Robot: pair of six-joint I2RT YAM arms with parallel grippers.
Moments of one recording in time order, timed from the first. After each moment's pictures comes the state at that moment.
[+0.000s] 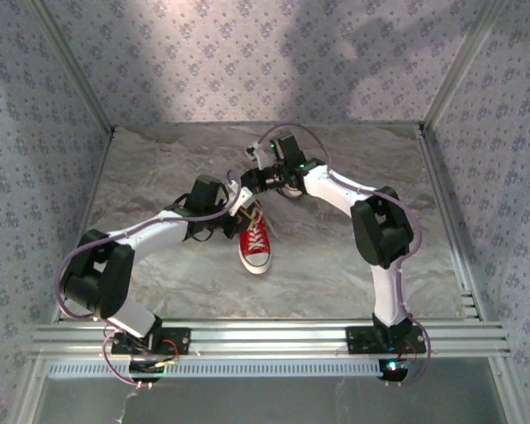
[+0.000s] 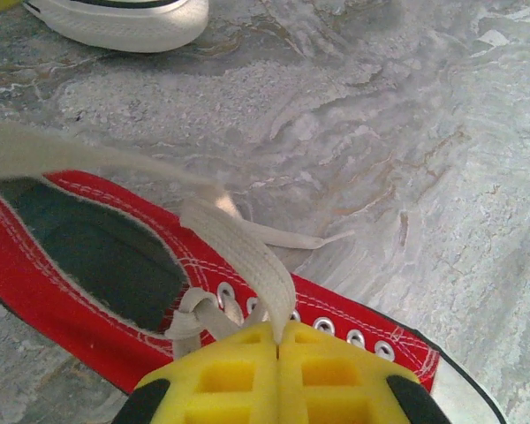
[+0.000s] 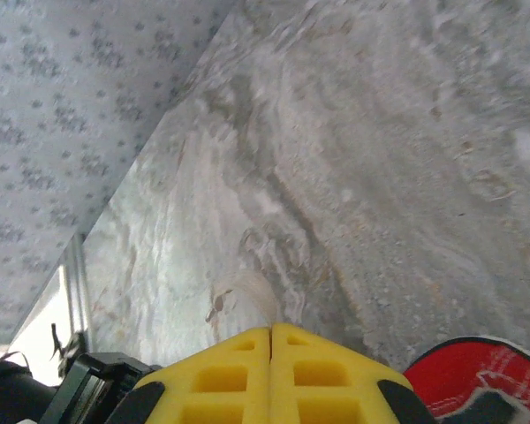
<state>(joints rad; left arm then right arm) -0.52 1.54 0.86 -0.13 0.51 0.15 0.57 2.06 1.60 -0.24 -0.76 0.28</state>
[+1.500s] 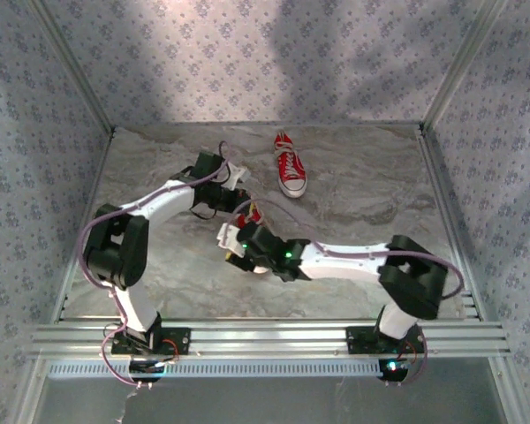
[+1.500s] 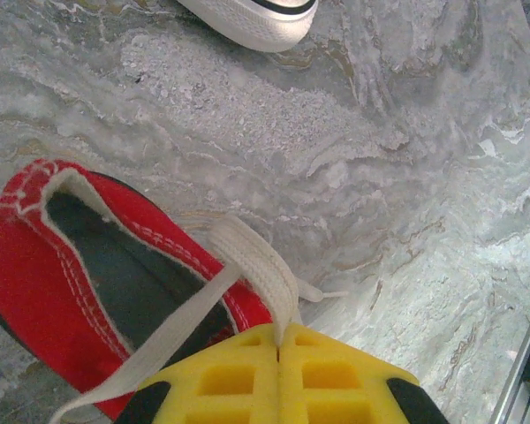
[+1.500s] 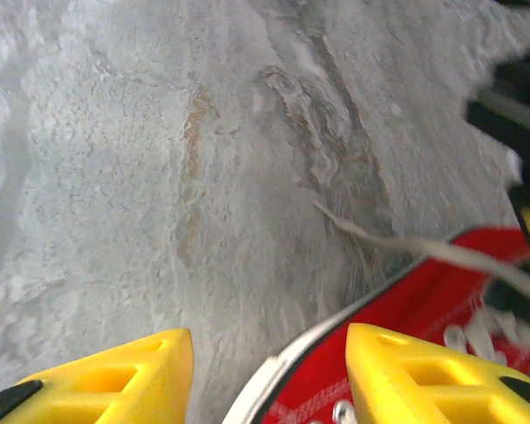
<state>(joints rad) -0.43 1.78 1.23 -0.46 0.61 -0.16 1.13 1.68 1.04 -0.05 0.19 -0.26</state>
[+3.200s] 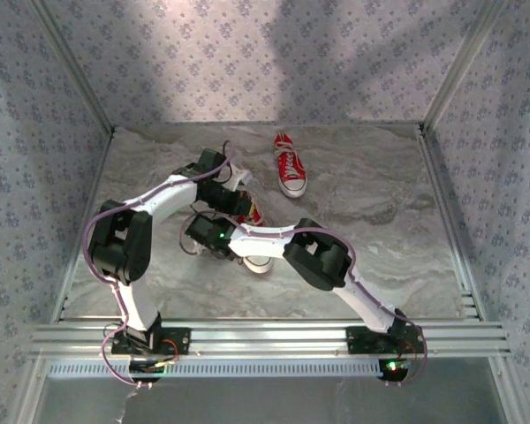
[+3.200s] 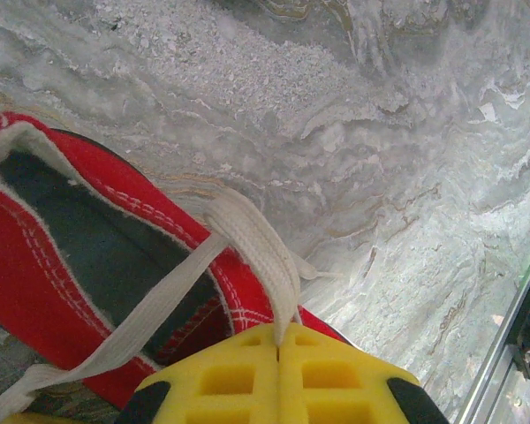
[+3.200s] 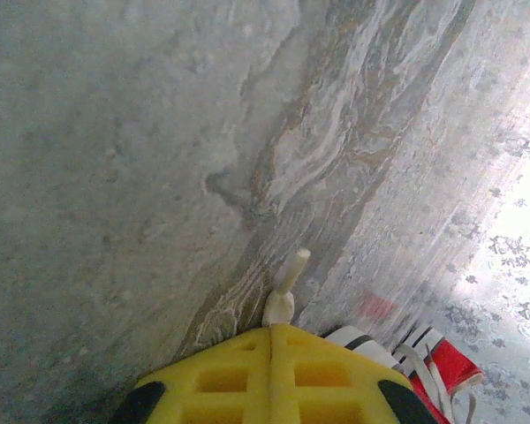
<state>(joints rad) -0.43 1.81 1.28 -0.58 0.64 -0.11 1.10 2.35 1.73 -0.46 0.70 -0.94</state>
